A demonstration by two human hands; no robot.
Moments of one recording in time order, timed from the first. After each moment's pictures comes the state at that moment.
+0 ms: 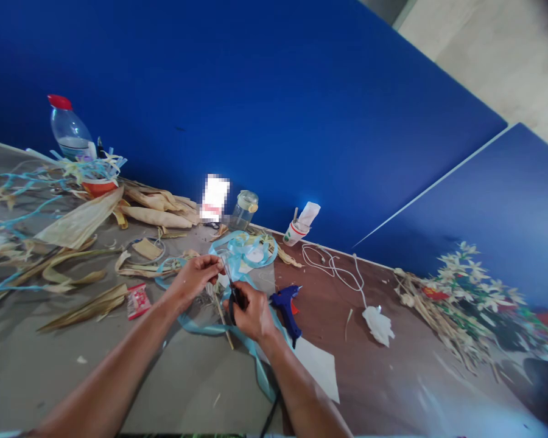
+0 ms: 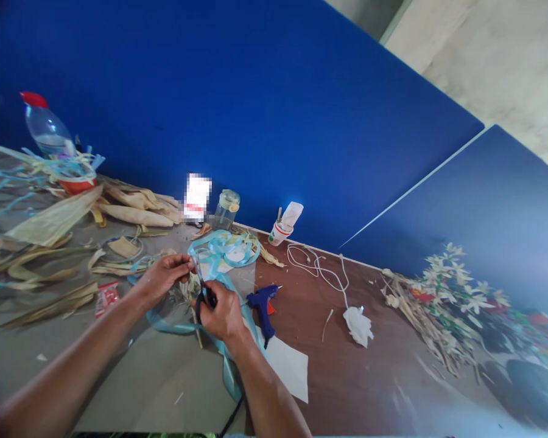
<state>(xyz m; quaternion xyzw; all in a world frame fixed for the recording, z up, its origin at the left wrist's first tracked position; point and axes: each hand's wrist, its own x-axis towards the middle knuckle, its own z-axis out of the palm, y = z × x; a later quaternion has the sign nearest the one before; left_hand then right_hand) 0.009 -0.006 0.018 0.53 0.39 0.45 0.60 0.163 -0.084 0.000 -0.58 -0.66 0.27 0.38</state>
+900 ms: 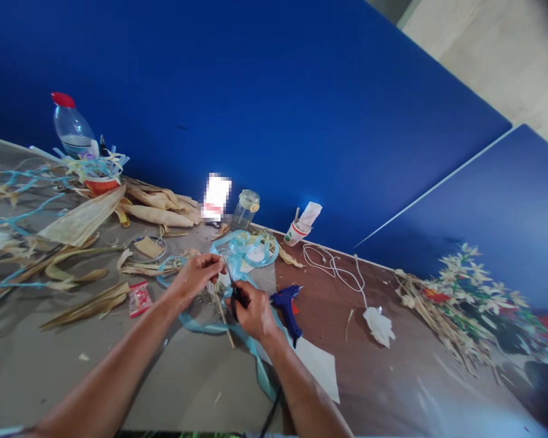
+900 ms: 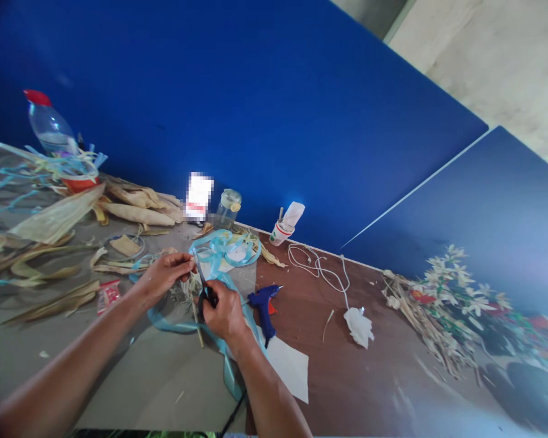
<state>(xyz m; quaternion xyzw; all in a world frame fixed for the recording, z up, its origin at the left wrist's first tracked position) 0.008 -0.009 0.026 0.51 0.40 0.45 0.61 0.164 -0.083 0.004 -0.59 -0.67 0.27 0.37</state>
